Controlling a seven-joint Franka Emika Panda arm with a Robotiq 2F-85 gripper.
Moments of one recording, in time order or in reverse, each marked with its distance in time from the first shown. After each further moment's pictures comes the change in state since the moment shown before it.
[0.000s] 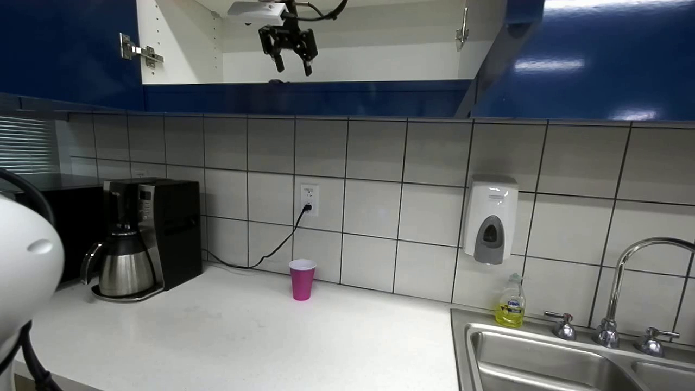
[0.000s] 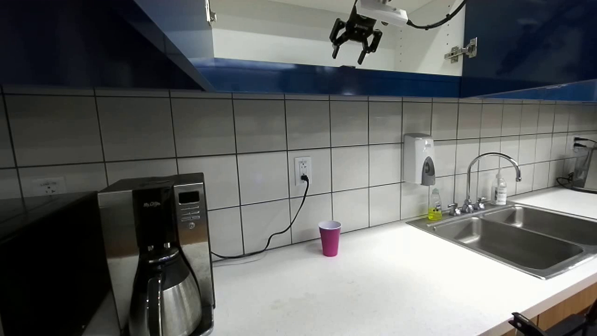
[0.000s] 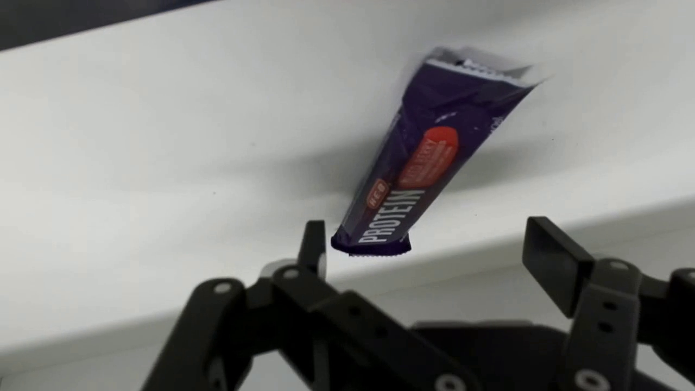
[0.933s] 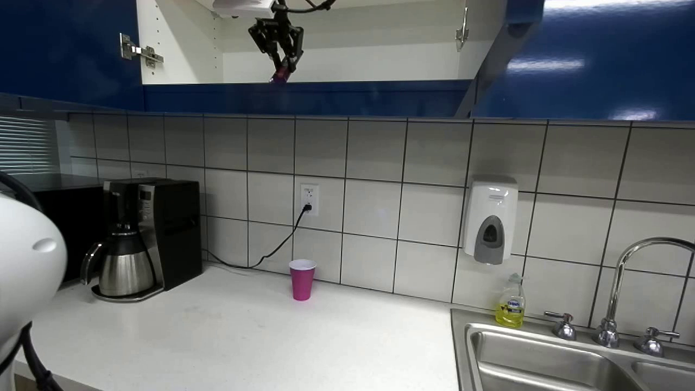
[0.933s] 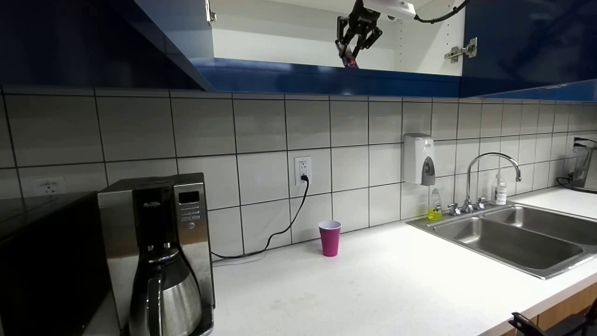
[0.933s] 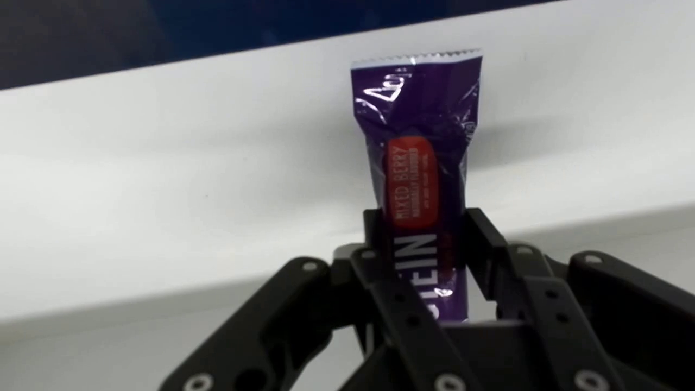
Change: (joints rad) arm 0.022 -0.107 0.002 -0.120 0.000 0.059 -0.050
